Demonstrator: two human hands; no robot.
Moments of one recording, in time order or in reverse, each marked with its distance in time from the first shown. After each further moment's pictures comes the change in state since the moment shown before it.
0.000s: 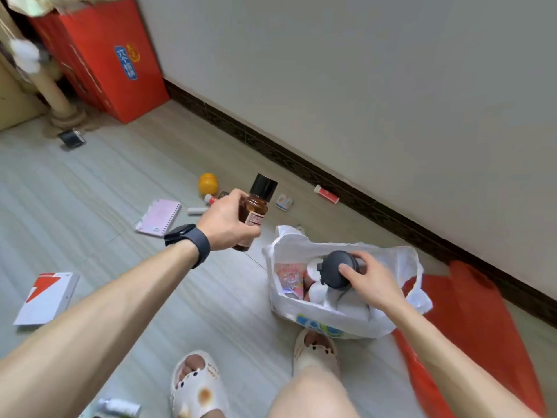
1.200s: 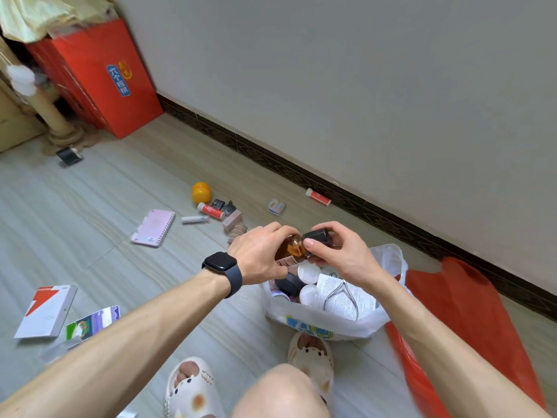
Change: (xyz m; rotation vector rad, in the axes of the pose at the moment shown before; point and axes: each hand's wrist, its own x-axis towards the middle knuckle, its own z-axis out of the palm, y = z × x) left_hand -0.018 0.050 0.069 0.434 -0.136 0.388; right_hand -0.010 -0.052 -0.032 0.624 -0.145 -0.288
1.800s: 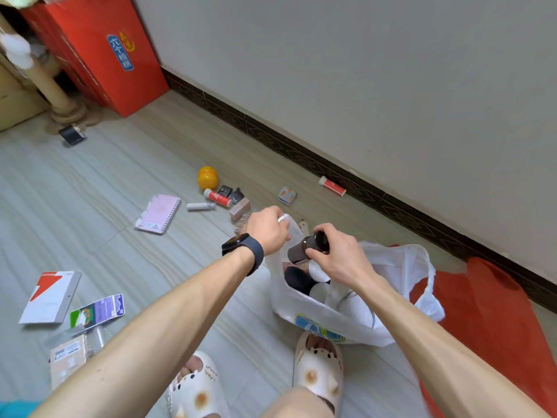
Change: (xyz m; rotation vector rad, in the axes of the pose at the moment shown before) left_hand 0.062 -0.034 0.029 -0.378 0.036 -0.528; right_hand 0.060 0.060 0.022 -0.750 -0.026 -0.064
